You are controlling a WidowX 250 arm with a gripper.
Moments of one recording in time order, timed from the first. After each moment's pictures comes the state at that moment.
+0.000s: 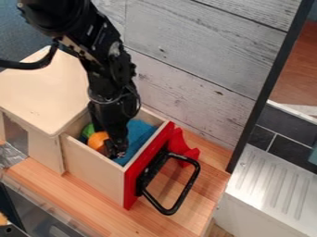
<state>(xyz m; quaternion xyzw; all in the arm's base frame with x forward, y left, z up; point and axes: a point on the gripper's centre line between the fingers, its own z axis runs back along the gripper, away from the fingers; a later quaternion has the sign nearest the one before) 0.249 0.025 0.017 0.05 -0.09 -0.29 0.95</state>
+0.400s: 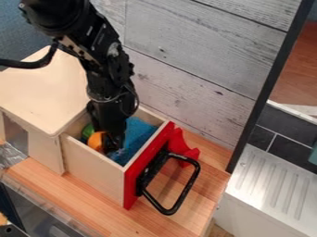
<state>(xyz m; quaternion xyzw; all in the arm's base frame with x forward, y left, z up) 0.252 0.035 0.013 0.06 -0.09 -0.28 0.95</state>
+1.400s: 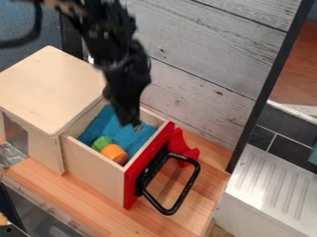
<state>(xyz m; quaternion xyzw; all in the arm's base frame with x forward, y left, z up) 0.252 0.000 0.087 -0.01 -0.18 -0.29 0.94</state>
